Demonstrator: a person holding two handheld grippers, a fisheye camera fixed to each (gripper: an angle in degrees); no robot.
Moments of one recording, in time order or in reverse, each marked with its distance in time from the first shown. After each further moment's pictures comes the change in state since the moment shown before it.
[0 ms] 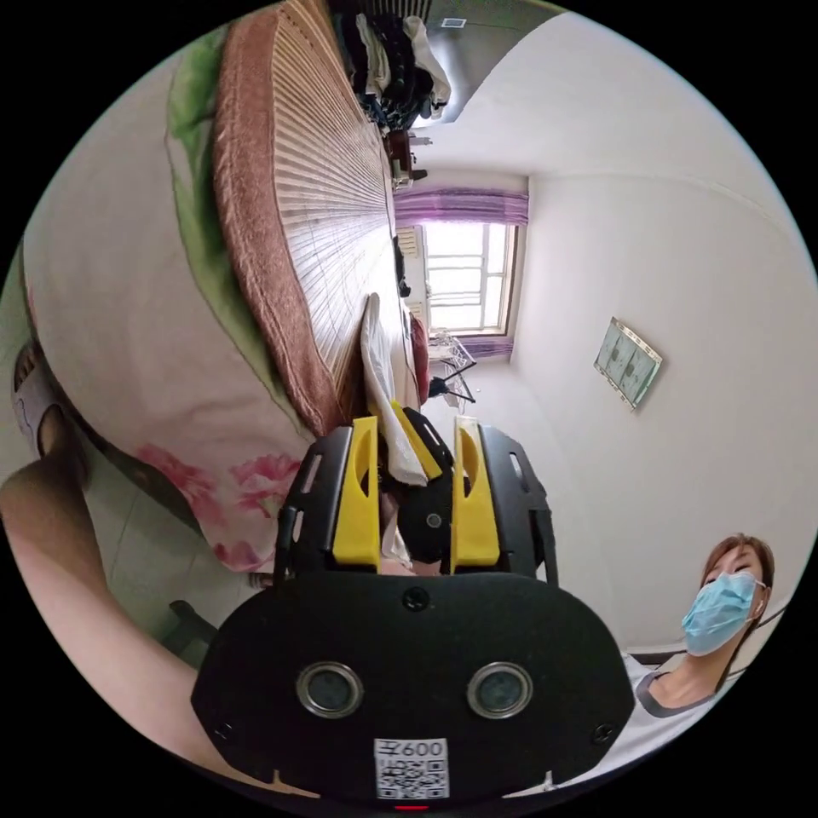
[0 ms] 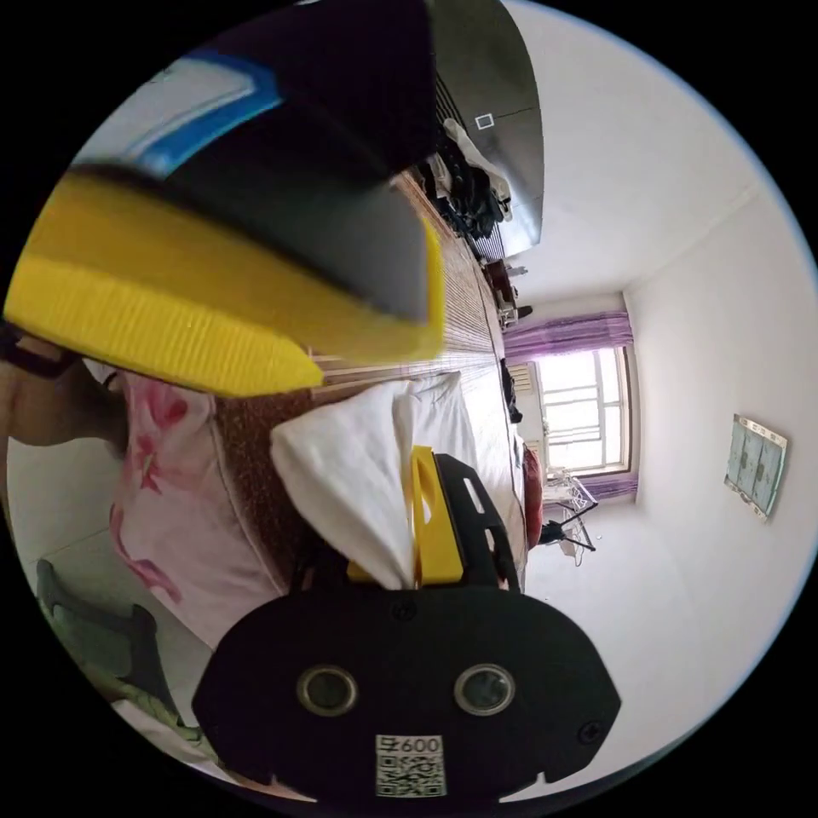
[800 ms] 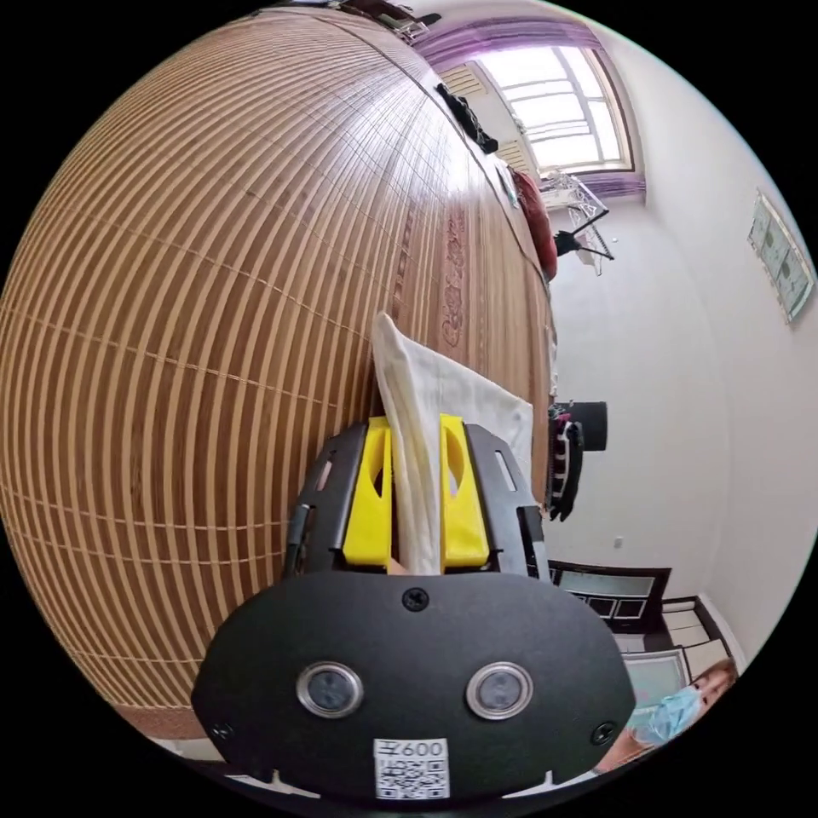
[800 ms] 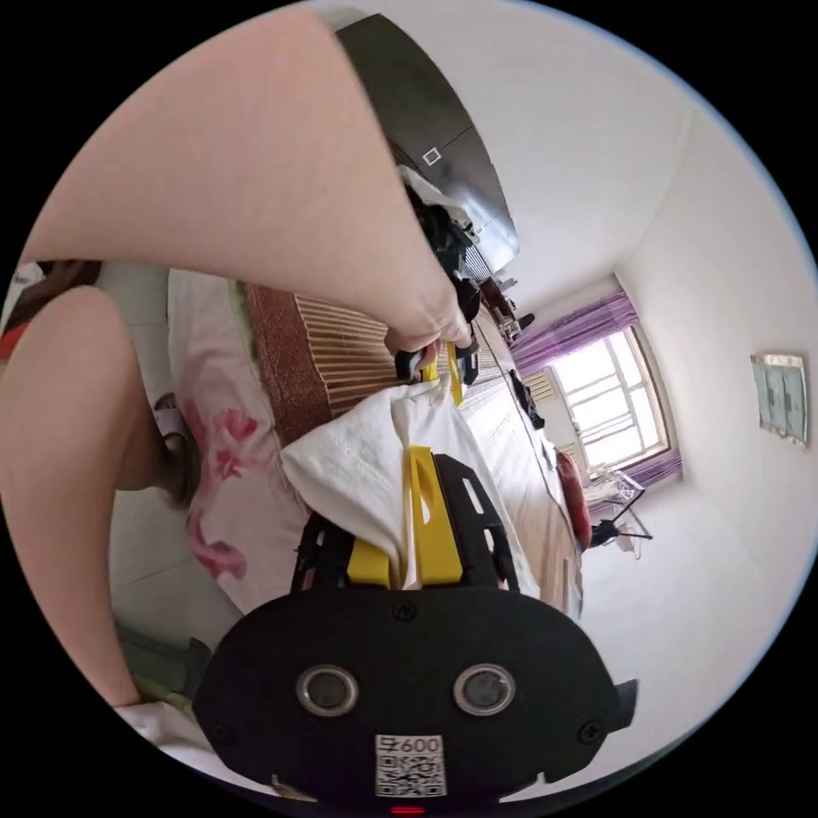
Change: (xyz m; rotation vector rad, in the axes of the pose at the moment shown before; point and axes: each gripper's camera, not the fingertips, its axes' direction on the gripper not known) left arm -0.057 -0.222 0.382 -0.529 -0.575 0.135; right arm -0.003 0.148 -0.020 0.152 -0.226 0.219
